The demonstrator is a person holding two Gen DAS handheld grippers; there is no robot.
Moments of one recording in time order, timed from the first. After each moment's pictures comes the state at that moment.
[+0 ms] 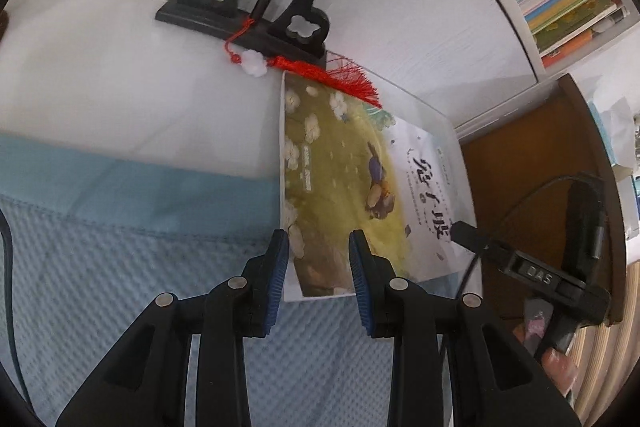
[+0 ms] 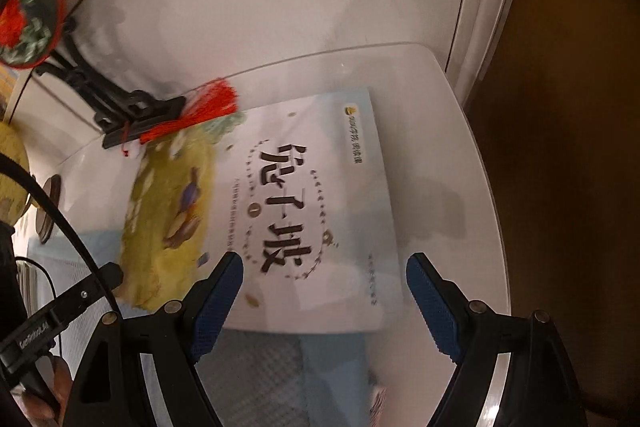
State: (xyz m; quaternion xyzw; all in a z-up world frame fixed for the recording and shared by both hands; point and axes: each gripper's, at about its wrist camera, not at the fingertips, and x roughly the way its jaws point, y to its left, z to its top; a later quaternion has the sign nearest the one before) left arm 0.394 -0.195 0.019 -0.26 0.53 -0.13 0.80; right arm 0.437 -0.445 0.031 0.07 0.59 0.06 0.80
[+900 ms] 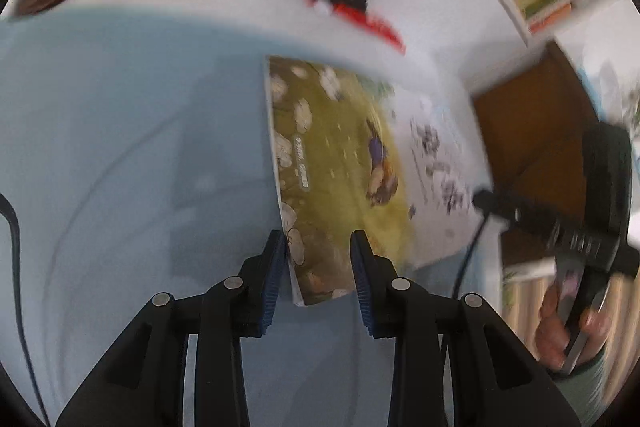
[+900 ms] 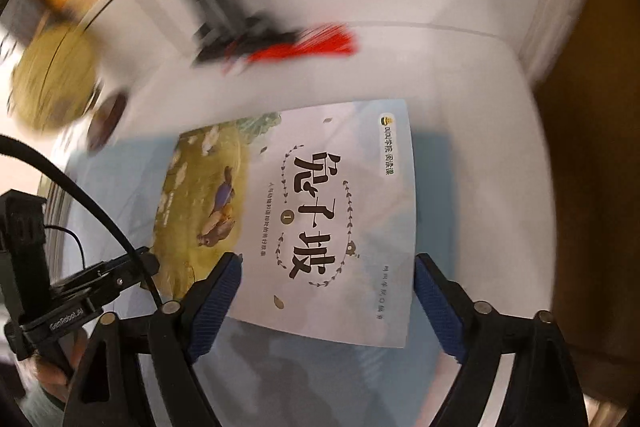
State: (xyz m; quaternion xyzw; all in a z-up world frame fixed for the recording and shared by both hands) left arm 0.240 -0.159 0.024 -0.23 0.56 -0.09 0.79; right arm 0.335 -0.365 0.057 -0.02 0.61 0.19 0.77
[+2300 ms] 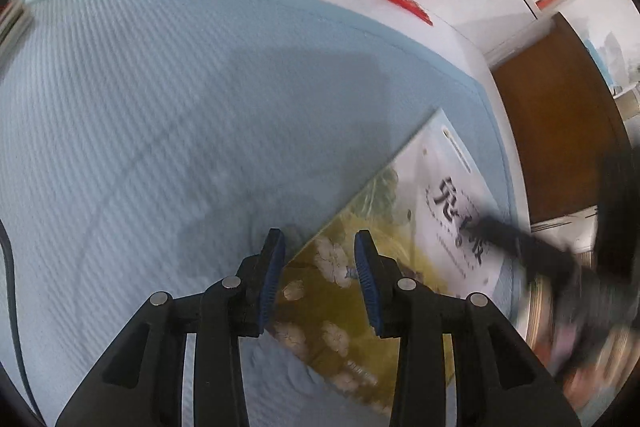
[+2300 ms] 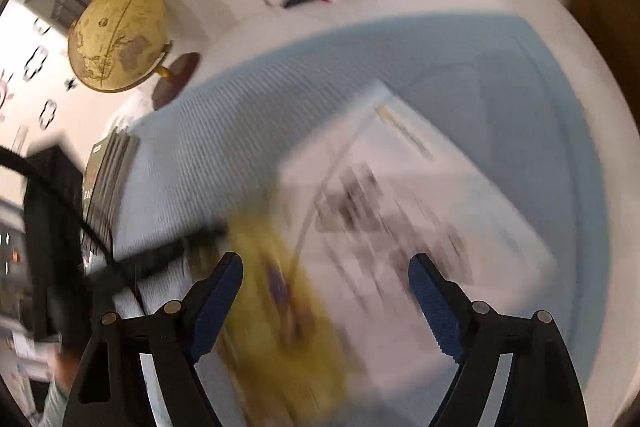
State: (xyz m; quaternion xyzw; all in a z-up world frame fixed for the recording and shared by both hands) left arm 0.211 -0.128 0.022 -0.21 0.57 -0.07 0.79; right arm 0.256 -0.297 0.044 0.10 0.59 0.21 0.78
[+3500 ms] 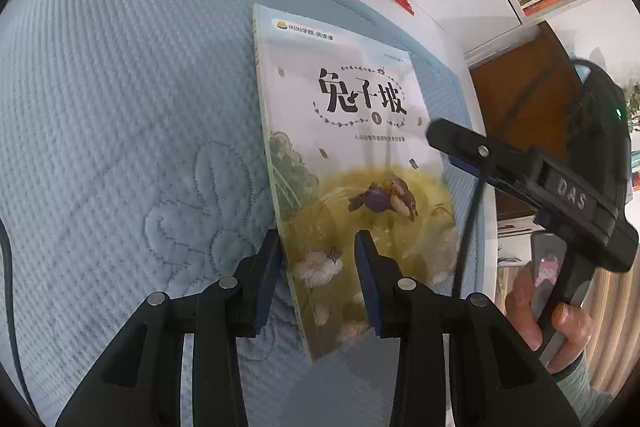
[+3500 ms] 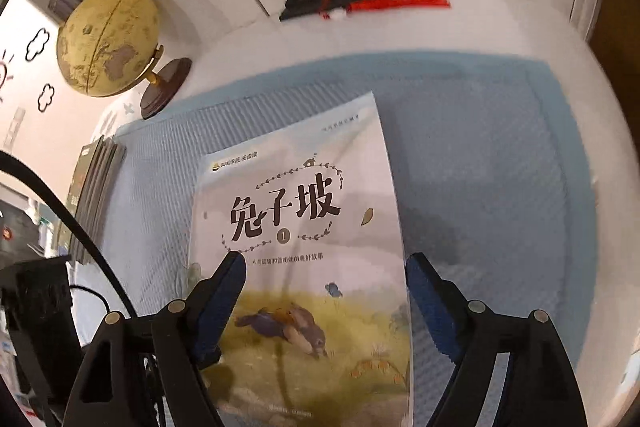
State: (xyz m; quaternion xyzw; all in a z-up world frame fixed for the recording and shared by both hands) left arm 0.189 -0.147 0.019 -0.28 0.57 -0.10 0.77; right arm 0.271 -0.303 0.047 0.05 0.58 0.20 0.79
